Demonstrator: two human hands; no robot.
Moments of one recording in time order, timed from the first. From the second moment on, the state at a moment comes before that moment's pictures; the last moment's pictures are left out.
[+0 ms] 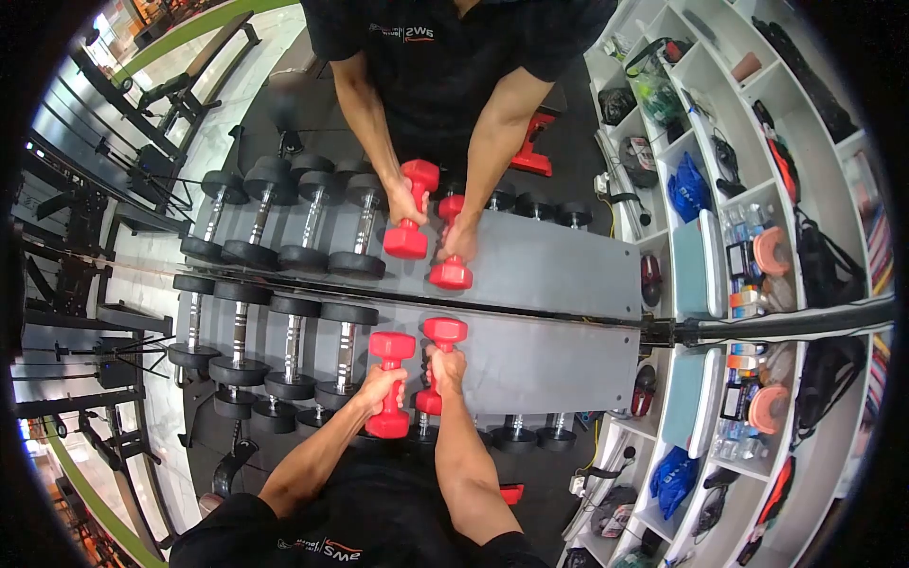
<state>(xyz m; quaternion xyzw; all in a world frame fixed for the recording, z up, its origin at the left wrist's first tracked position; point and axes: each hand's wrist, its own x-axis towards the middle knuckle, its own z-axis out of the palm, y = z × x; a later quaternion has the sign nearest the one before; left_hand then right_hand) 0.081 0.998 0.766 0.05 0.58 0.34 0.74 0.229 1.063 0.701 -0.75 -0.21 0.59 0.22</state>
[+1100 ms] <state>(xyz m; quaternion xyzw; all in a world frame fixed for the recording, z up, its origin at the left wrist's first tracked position) 0.099 0.807 0.845 -0.10 0.55 0.56 0.61 0.225 1.062 0.701 -0.72 -0.20 0.62 0.23</state>
